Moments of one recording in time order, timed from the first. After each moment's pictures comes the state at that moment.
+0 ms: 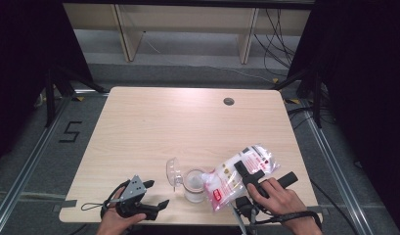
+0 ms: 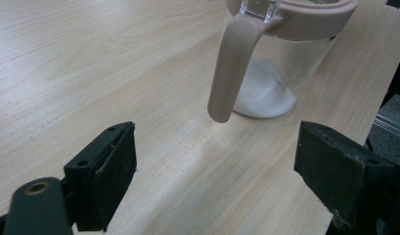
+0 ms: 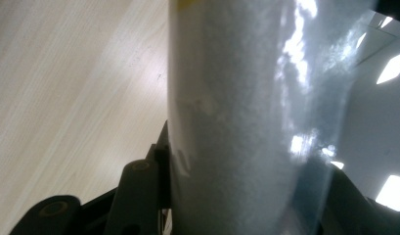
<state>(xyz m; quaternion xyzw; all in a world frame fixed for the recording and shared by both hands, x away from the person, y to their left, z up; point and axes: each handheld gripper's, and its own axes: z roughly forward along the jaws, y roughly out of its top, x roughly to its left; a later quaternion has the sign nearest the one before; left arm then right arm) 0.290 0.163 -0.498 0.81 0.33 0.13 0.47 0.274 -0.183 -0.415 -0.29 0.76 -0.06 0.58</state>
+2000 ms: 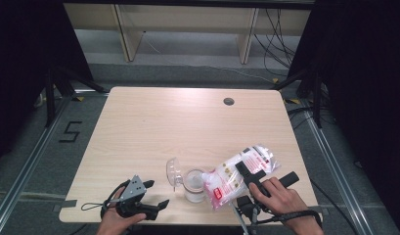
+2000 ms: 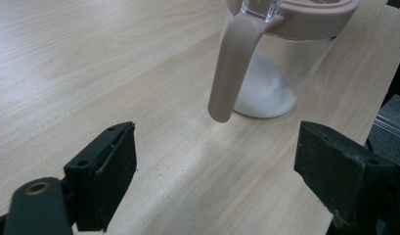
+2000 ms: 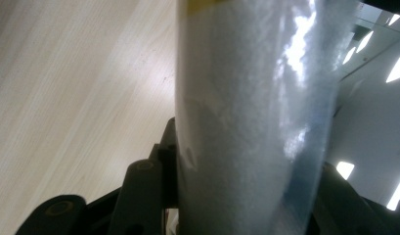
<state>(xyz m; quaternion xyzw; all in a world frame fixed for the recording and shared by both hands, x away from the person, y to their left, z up) 0.291 0.163 -0.498 0.80 0.33 0.13 0.48 0.274 -0.185 -0.413 -0.28 0.78 -0.05 0.56</state>
